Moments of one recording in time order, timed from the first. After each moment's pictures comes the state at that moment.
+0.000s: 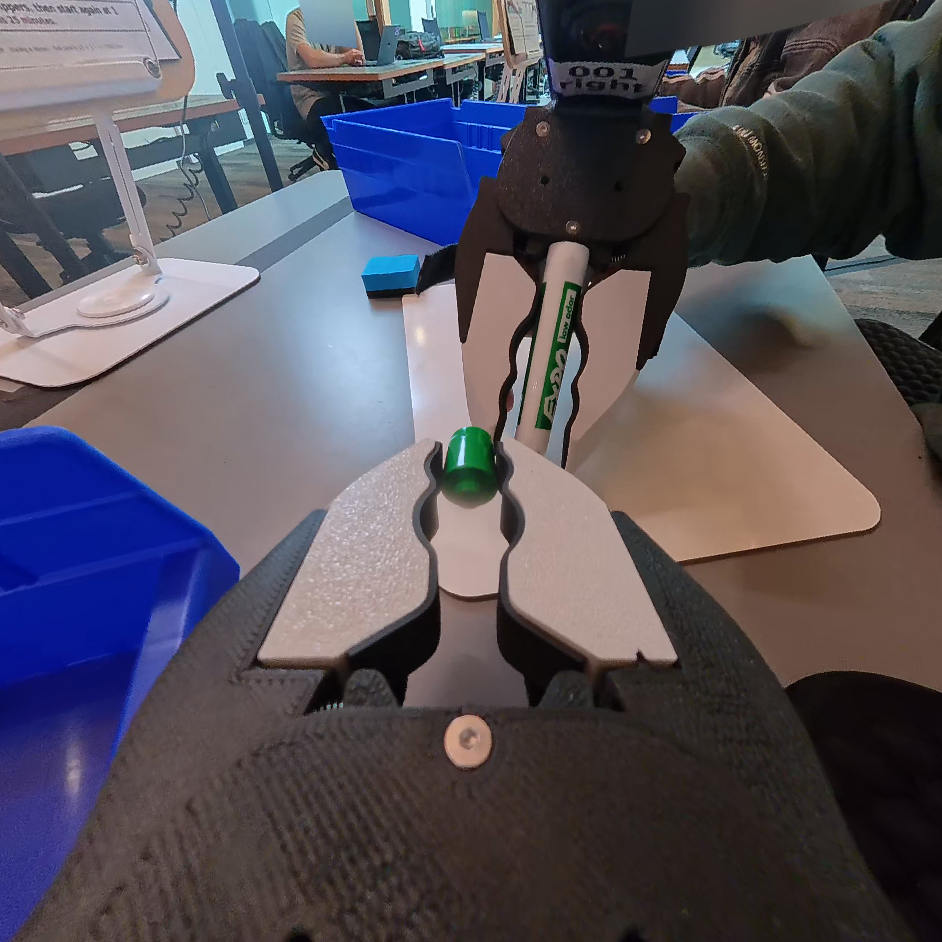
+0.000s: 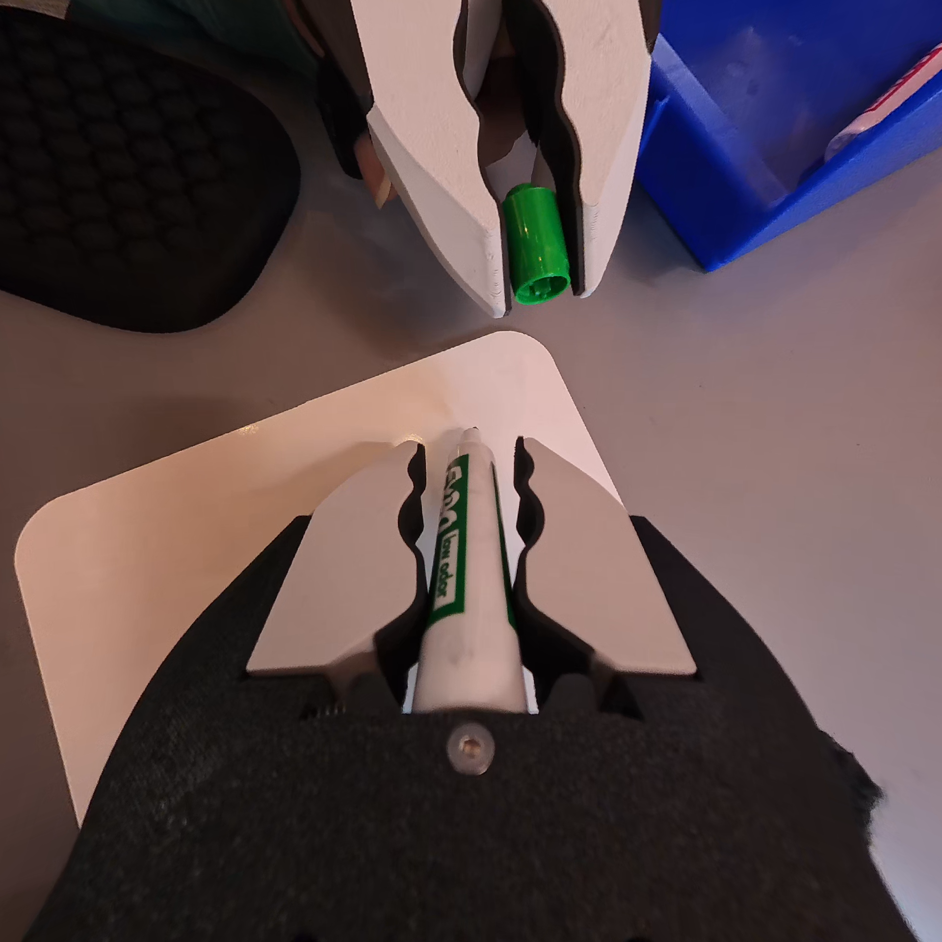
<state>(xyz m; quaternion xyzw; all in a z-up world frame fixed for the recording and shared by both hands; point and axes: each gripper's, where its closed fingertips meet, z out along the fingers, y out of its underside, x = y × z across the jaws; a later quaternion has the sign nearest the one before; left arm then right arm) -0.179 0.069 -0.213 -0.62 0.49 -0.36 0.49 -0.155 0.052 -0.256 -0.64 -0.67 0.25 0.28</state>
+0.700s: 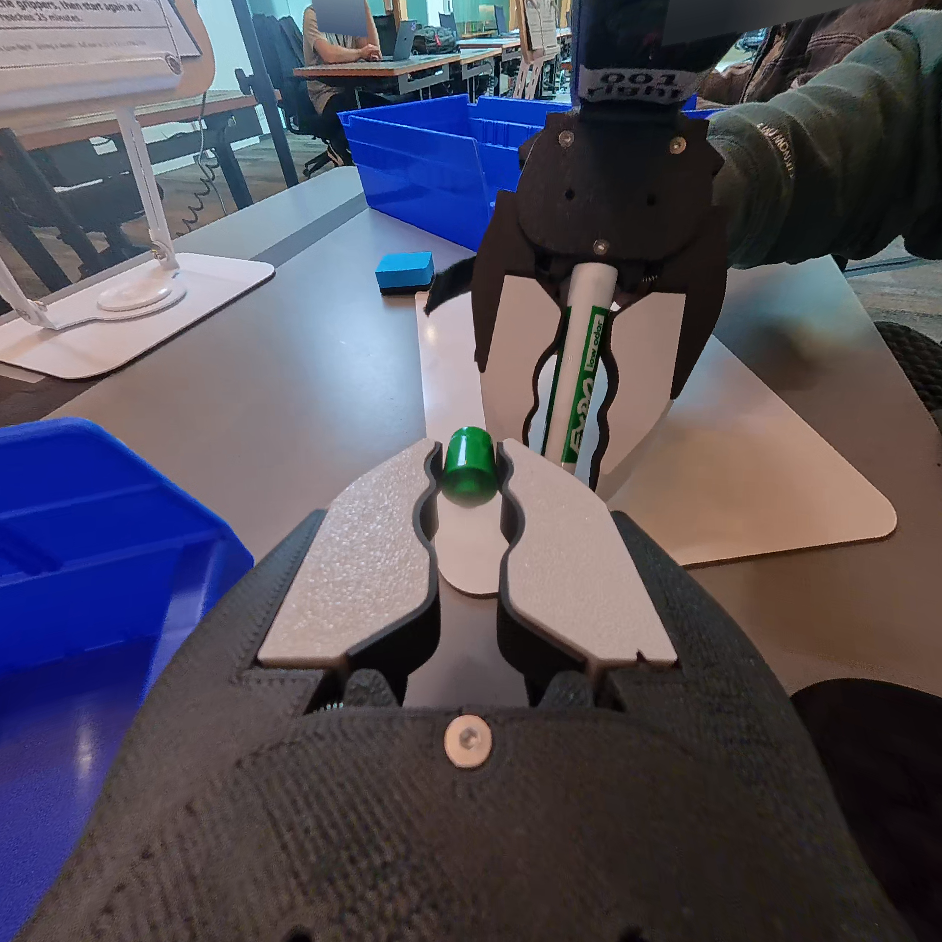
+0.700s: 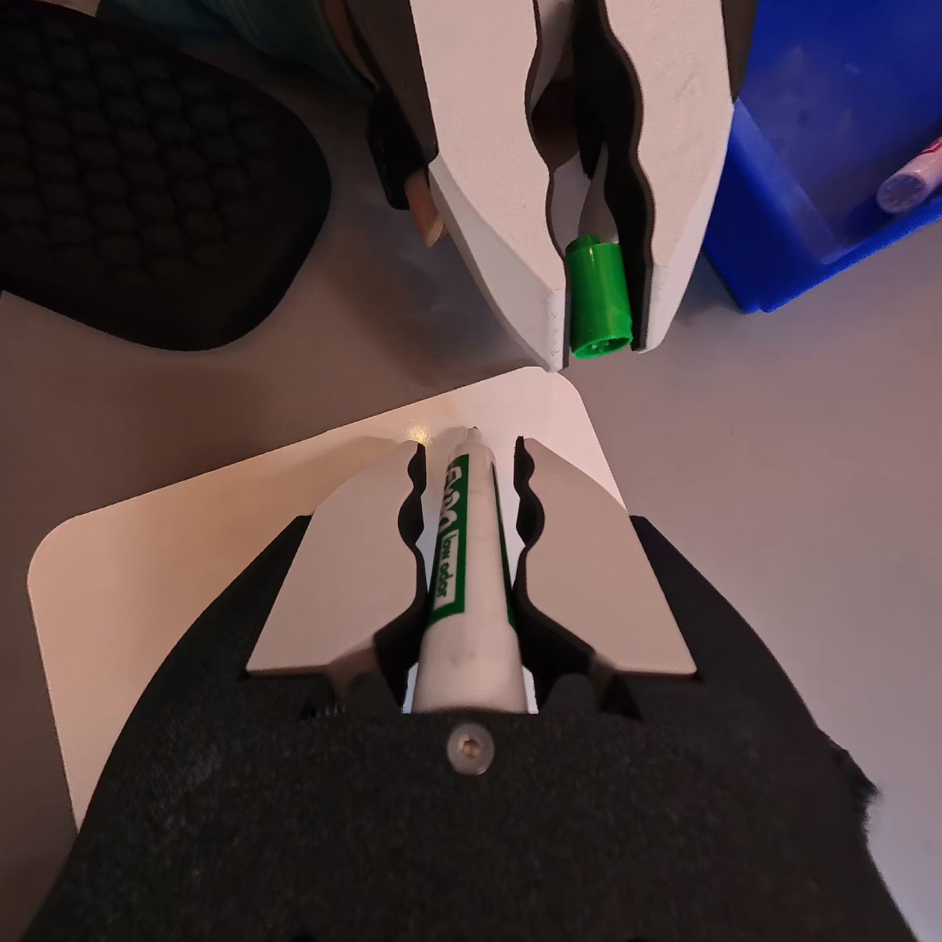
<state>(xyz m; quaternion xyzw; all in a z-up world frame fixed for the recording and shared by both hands) -0.181 0.074 -0.212 -0.63 0.48 -0.35 0.50 -0.172 0.041 -0.257 -0.63 -0.69 0.25 0.26</state>
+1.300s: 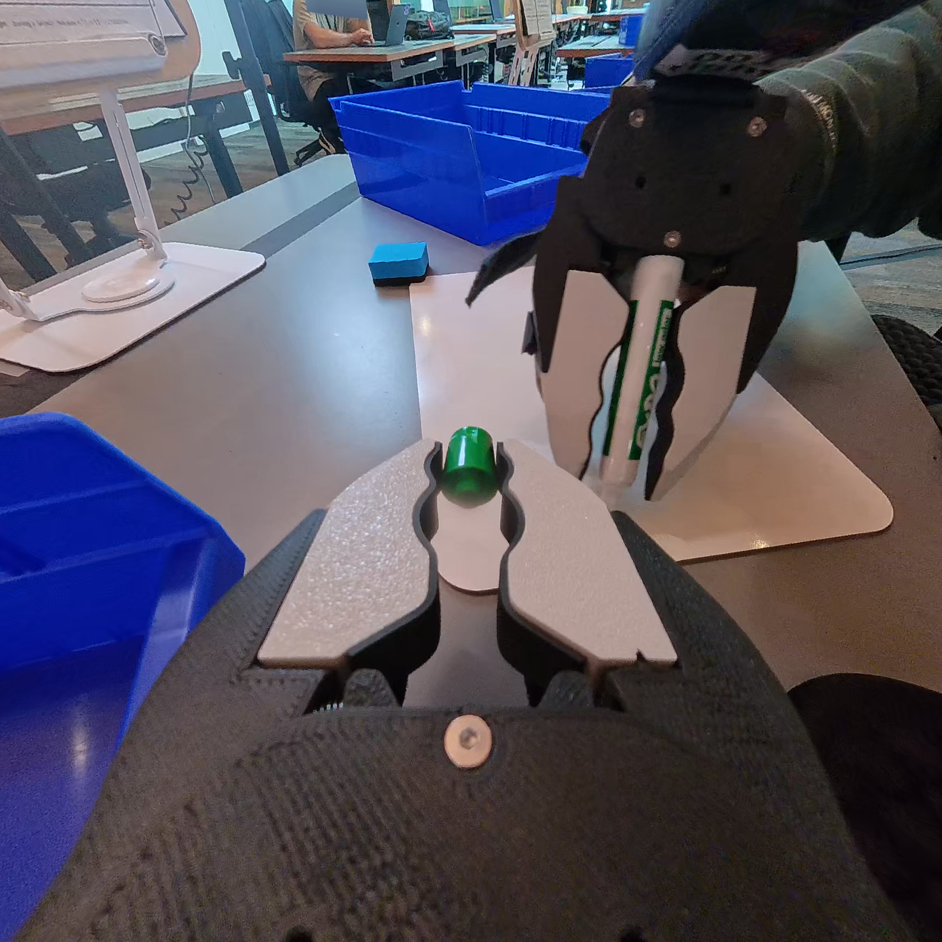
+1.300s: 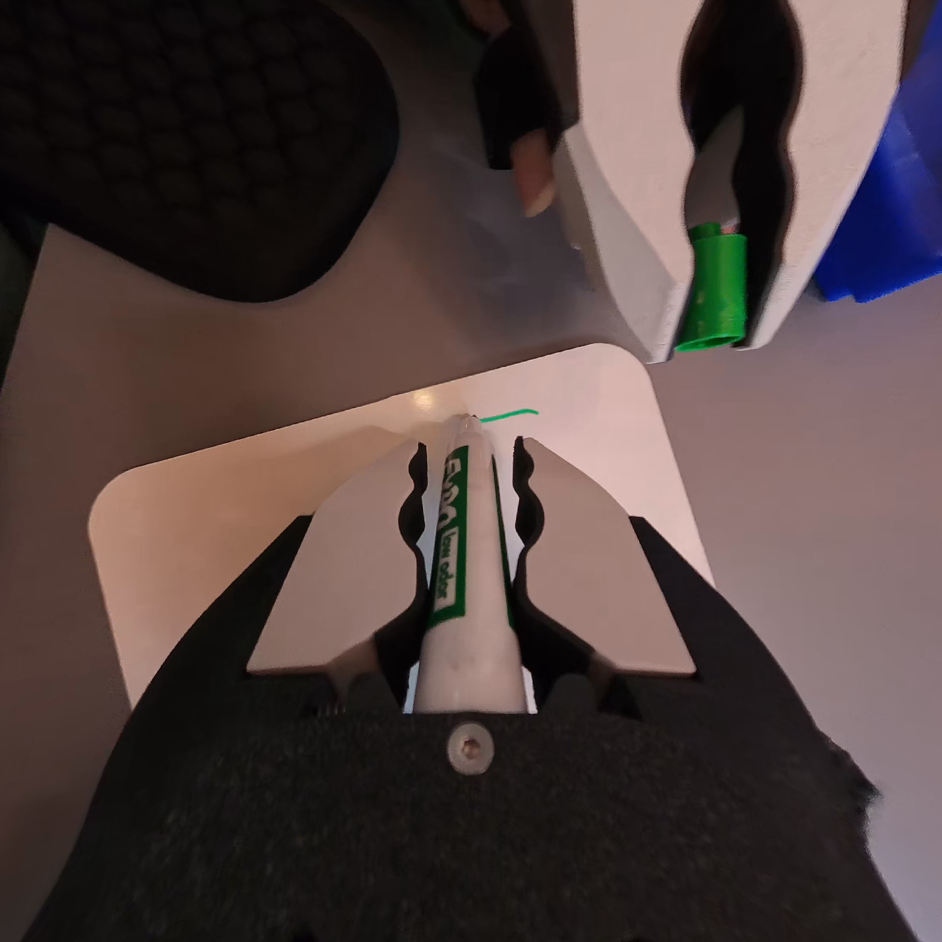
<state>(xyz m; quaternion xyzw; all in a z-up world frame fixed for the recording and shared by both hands) -0.180 0.073 -0.216 -0.63 0.49 -0.35 0.49 -0.161 0.014 -0.263 -0.61 -0.72 0.22 0.23</state>
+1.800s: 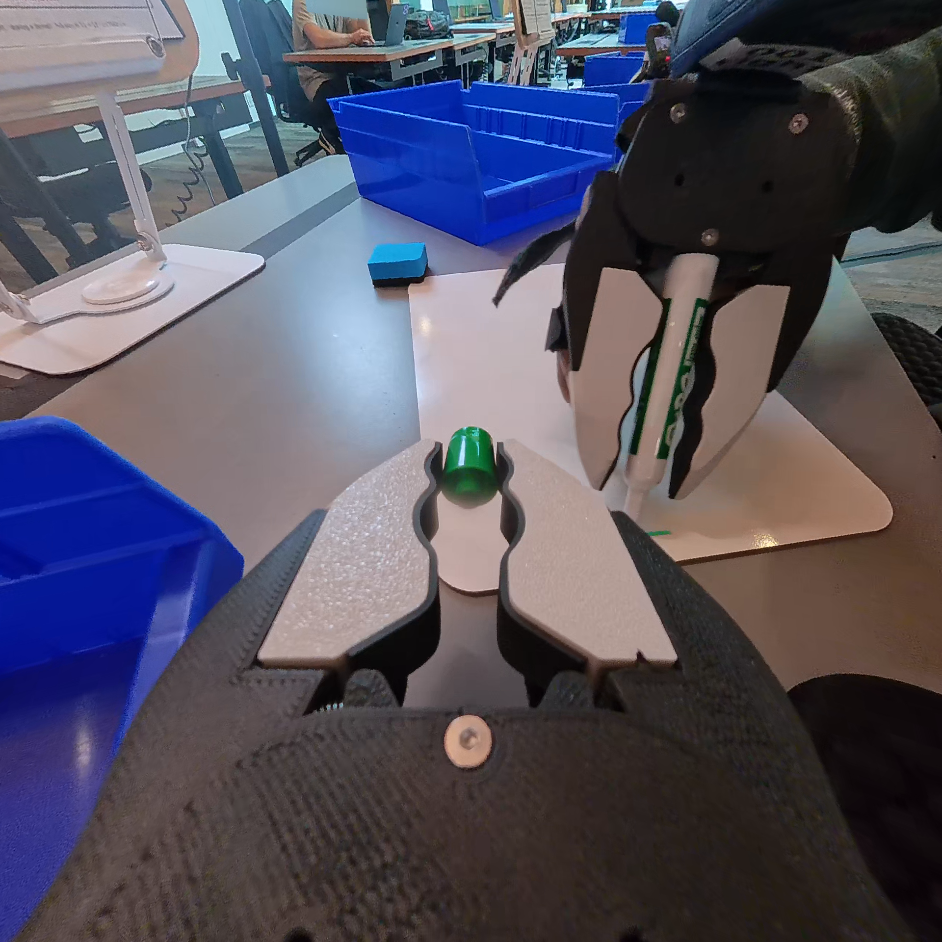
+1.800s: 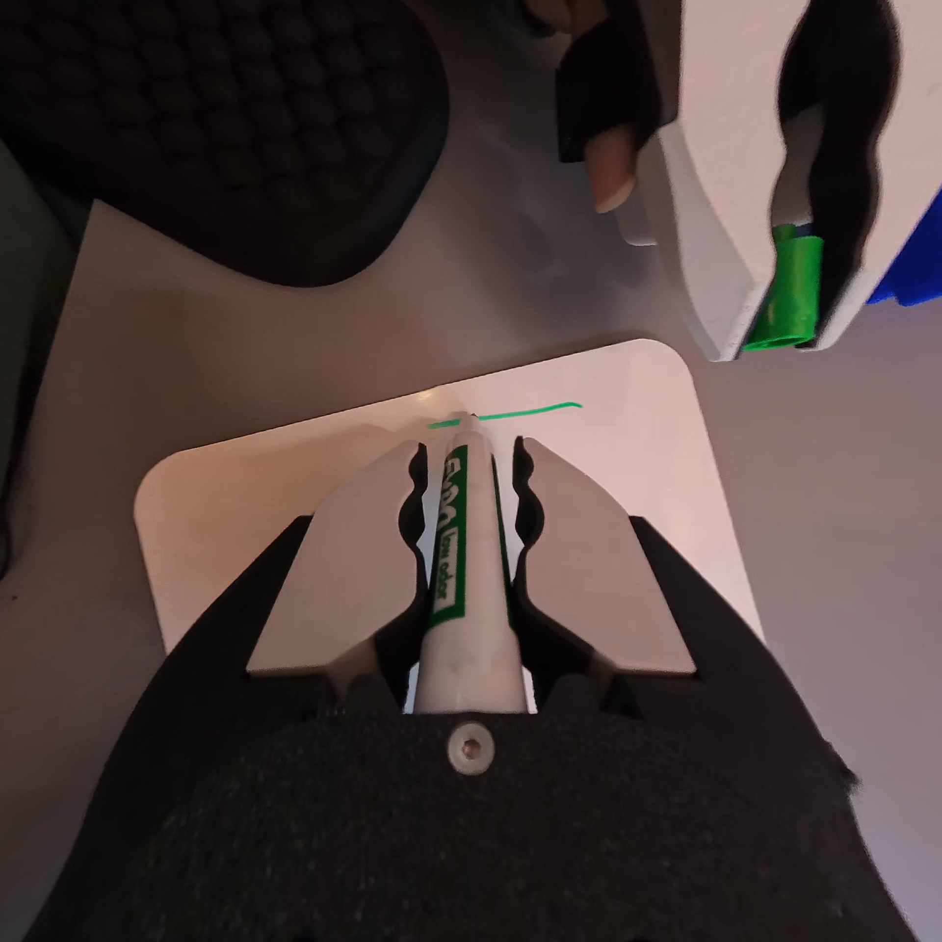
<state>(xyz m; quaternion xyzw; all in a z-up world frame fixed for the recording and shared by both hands) -0.179 0.072 -0.216 -0.63 0.49 -0.35 0.49 -0.155 -0.001 -0.263 -0.60 -0.73 0.21 0.23</state>
